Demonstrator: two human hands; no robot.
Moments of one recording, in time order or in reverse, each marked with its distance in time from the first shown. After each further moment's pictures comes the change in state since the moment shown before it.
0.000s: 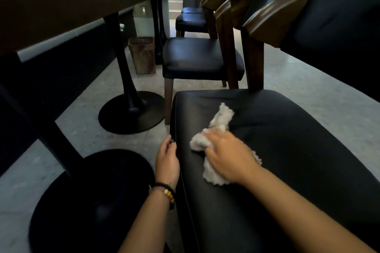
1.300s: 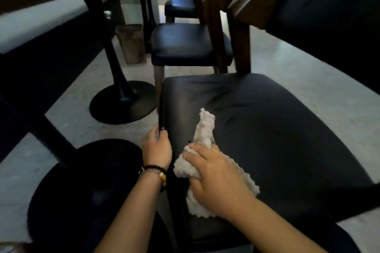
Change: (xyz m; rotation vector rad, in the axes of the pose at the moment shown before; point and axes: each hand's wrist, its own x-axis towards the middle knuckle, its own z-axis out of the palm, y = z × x) left_hand -0.018 0.010 0.000 0.383 0.044 0.025; right_hand -0.091 -0.037 0.010 -0.010 0.071 -0.019
